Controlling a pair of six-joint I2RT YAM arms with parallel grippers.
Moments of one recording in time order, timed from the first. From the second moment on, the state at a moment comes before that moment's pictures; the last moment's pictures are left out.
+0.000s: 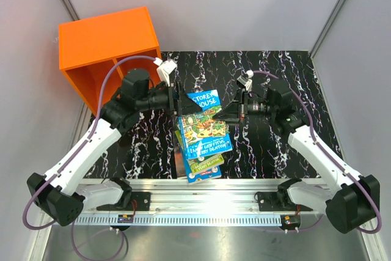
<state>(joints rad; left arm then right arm) -0.57 1.16 1.18 -0.36 0.63 -0.61 0.41 1.12 0.88 0.07 -1.03 1.21</state>
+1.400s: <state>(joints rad) -0.52 0.59 1.01 -0.82 -0.57 -0.27 0.42 0.87 1.12 -0.70 -0.10 0.82</state>
